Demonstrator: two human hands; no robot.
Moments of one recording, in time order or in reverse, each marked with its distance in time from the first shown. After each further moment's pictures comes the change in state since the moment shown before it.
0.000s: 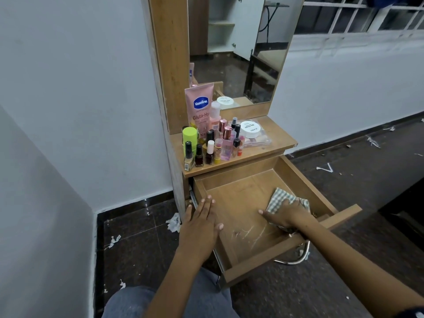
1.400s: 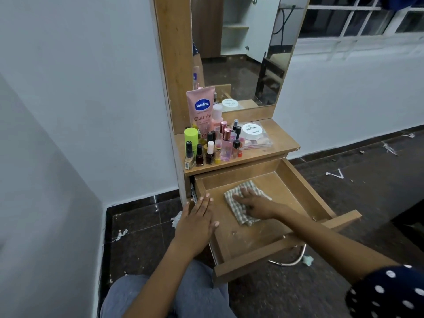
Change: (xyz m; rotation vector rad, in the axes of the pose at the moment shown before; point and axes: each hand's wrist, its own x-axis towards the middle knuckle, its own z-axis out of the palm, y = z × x) left_hand 0.001 0.001 -0.004 0.043 -0.032 -0.016; right_hand 0.000 -0.056 -0.023 -0.110 -0.015 -0.694
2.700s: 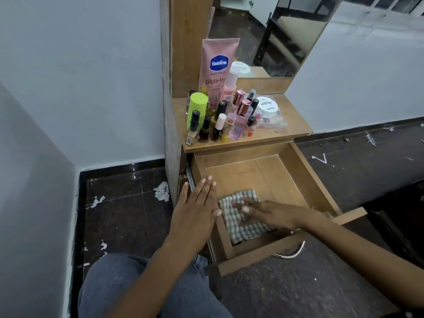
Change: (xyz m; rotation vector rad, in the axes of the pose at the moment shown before) left_hand -0.003 0.000 0.006 -0.044 0.112 0.034; right_hand -0.059 -0.017 -0.010 0.292 -0.330 -0.071
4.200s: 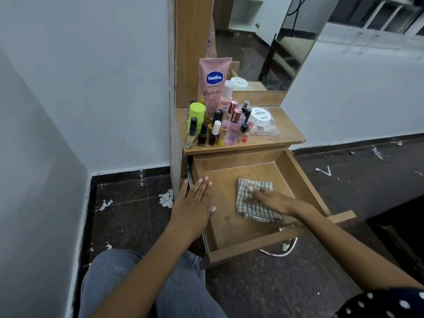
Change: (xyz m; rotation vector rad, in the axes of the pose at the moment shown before) left_hand 0.002 0.008 -0.014 0.138 -0.139 -0.057; right_hand -0.005 0.009 -0.018 0.093 0.227 0.194
